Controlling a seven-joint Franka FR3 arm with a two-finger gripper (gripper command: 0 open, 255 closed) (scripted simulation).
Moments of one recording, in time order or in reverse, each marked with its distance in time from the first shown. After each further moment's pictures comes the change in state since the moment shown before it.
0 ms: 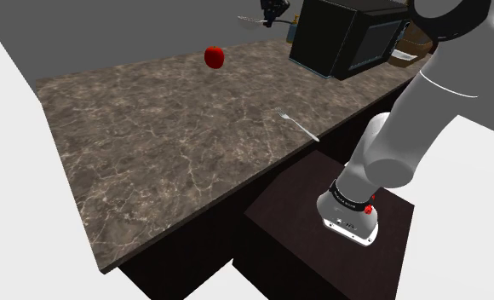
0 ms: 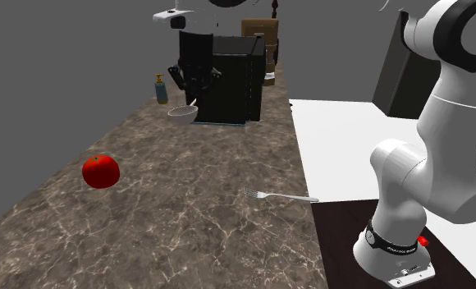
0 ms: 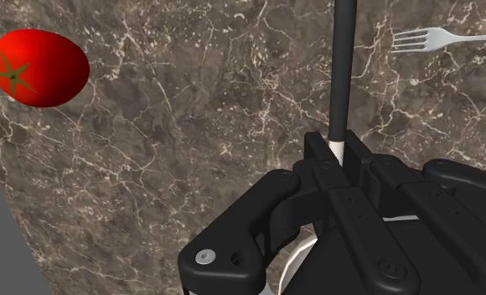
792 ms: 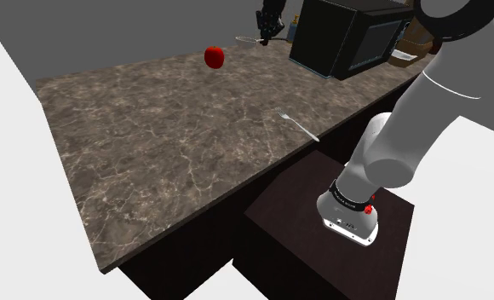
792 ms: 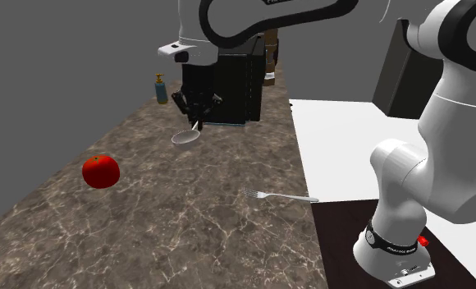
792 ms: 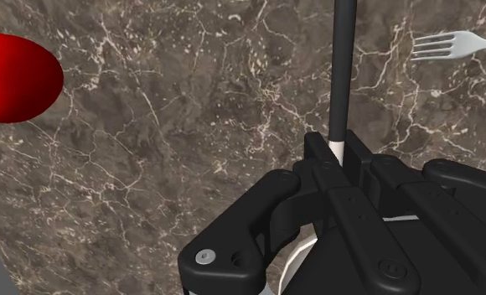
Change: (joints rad) arm 0.002 -0.026 0.005 -0.189 -0.014 0.167 0.009
